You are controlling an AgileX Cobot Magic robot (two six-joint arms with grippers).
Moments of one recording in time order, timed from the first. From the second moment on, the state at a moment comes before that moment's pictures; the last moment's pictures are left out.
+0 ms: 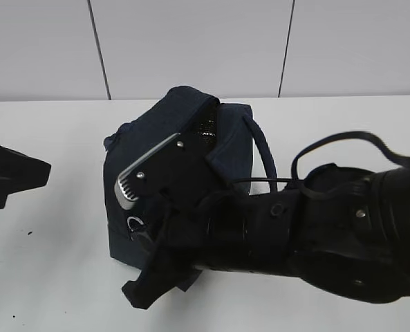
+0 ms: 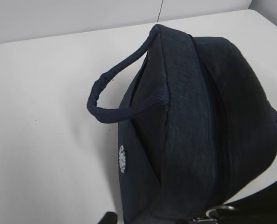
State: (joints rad) left arm -0.40 0.97 -0.67 -0.39 0.52 0.37; right arm 0.88 1.66 -0.84 -0.27 -0.10 0.26
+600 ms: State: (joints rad) left arm -0.40 1.14 -0.67 -0.39 0.49 0.52; right arm 0.88 1.59 -0.97 -0.33 0.07 0.26
